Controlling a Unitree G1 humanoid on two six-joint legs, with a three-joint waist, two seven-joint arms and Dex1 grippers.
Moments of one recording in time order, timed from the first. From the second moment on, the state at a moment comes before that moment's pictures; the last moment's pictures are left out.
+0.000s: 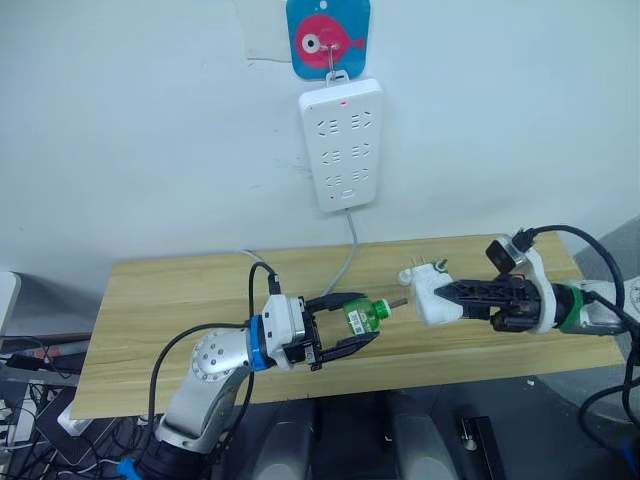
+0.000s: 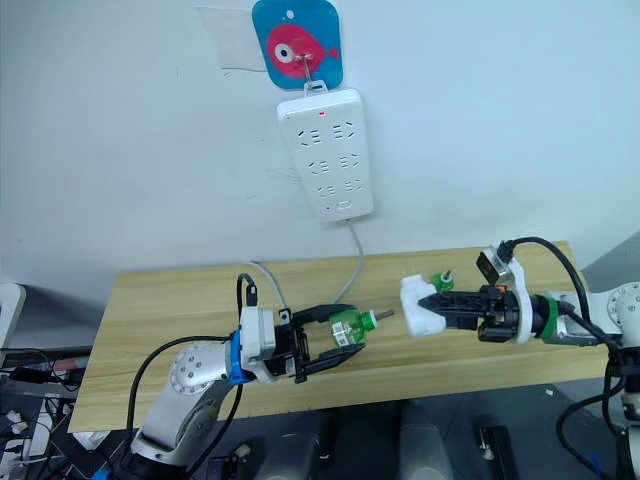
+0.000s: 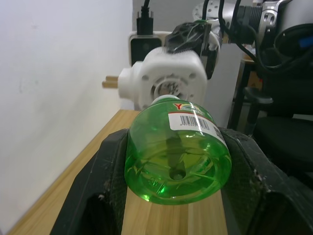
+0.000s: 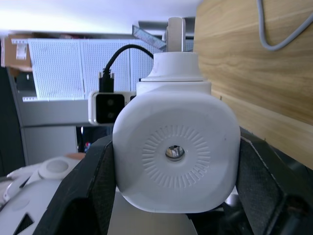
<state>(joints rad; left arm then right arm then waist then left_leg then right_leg) -0.07 0.40 -0.23 -0.29 -0.40 -0.09 -0.99 -0.45 -0.91 -0.03 0.19 1.89 1.48 0.39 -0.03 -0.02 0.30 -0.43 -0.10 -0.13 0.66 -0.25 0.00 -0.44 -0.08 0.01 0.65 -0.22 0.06</state>
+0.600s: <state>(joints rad) -0.09 0.39 -0.22 -0.30 -0.41 -0.08 -0.99 -0.47 -0.93 0.00 0.16 1.94 1.45 0.37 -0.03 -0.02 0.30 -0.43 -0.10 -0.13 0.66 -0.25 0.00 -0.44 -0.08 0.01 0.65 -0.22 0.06</state>
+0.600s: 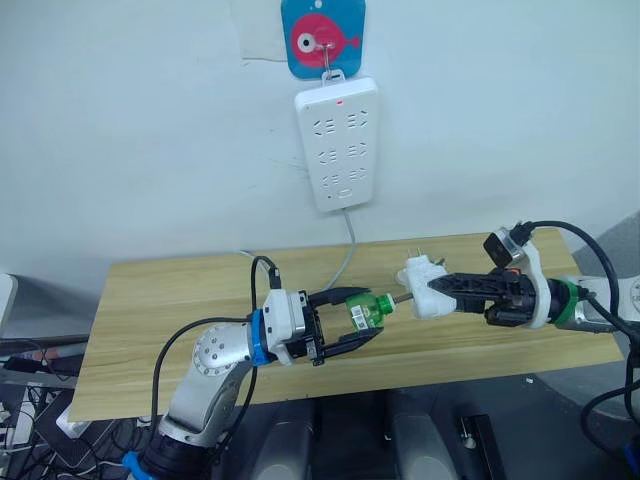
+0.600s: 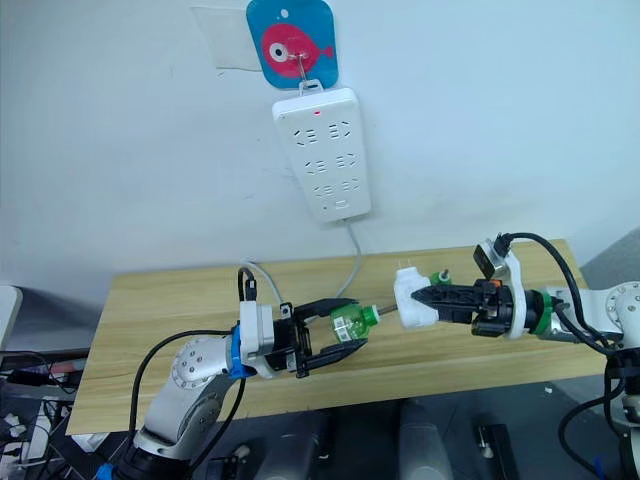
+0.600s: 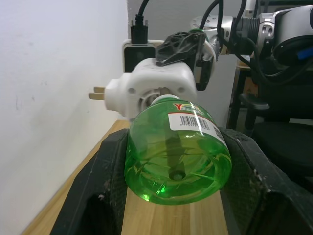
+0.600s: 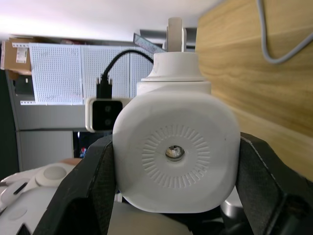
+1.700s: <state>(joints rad) -0.10 0.36 -0.21 -0.26 -0.39 -0.09 -0.99 -0.49 -0.87 0.02 0.12 1.94 1.40 0.37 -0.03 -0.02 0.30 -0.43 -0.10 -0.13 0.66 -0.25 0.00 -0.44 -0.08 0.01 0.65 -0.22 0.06</state>
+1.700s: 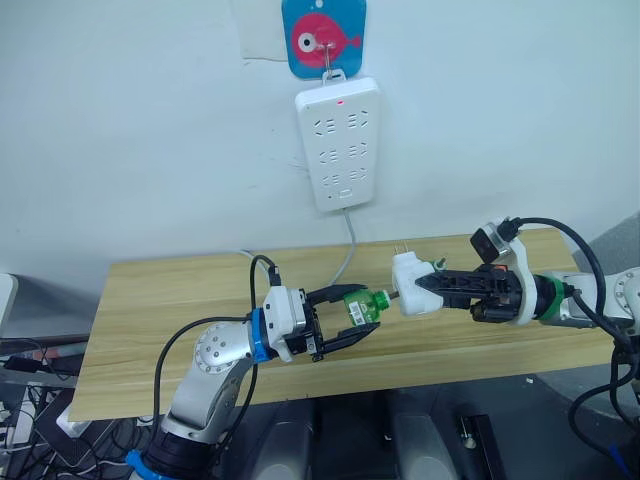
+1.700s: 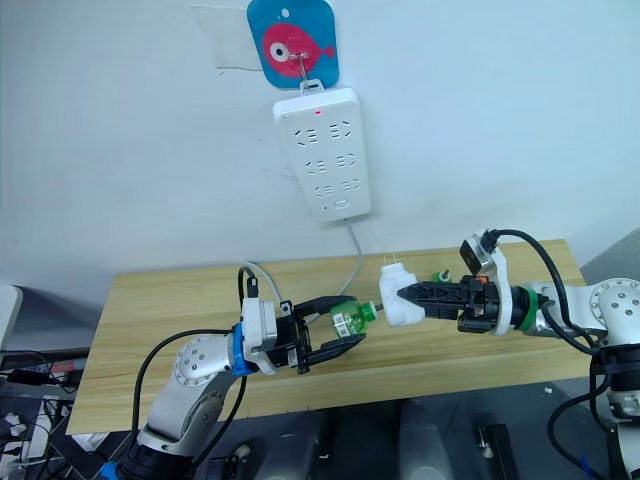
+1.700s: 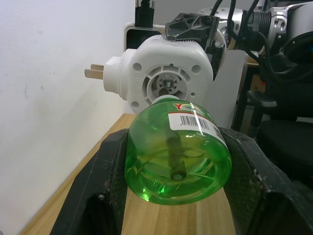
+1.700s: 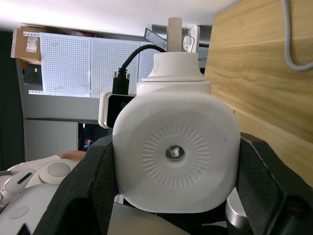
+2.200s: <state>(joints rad) -0.10 0.36 -0.21 -0.26 -0.39 -0.09 -0.99 -0.52 -0.86 0.02 0.13 1.95 1.41 0.32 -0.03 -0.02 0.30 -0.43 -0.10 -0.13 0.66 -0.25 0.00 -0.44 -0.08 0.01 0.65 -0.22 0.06</state>
